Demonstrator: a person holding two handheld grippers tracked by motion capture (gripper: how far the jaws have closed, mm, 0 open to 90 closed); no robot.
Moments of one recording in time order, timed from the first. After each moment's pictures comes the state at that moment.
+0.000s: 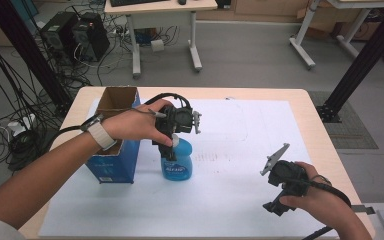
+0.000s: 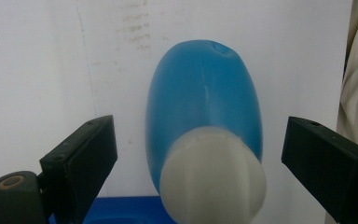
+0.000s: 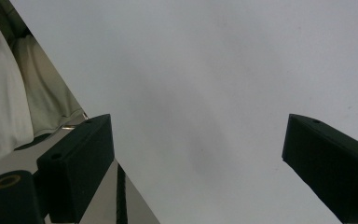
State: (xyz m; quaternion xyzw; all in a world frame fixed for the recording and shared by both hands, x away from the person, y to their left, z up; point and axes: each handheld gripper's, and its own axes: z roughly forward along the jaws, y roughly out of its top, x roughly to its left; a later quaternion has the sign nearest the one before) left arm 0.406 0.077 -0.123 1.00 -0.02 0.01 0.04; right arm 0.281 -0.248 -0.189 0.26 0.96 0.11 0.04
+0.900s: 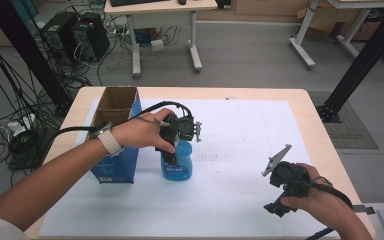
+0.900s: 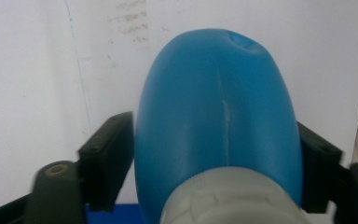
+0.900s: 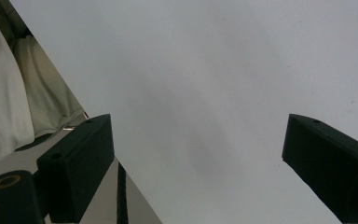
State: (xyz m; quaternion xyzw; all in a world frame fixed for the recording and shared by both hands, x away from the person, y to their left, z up) left arm 0.407 0.070 -0.145 1.00 -0.02 0.01 0.03; right arm 0.280 -0.253 -0.191 0.27 0.95 0.11 0.04
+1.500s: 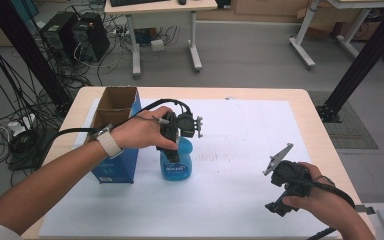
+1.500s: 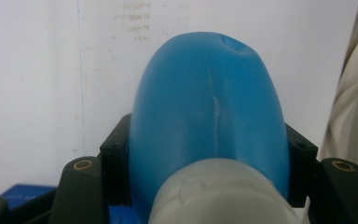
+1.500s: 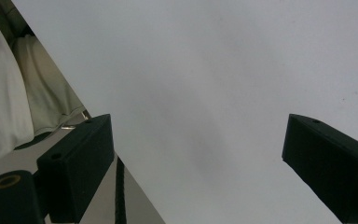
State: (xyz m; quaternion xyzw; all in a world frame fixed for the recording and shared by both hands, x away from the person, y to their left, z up) left arm 0.406 0.075 -0.117 1.00 0.06 0.00 0.04; right arm 0.277 -0.252 -0.184 0.27 0.96 0.11 0.04
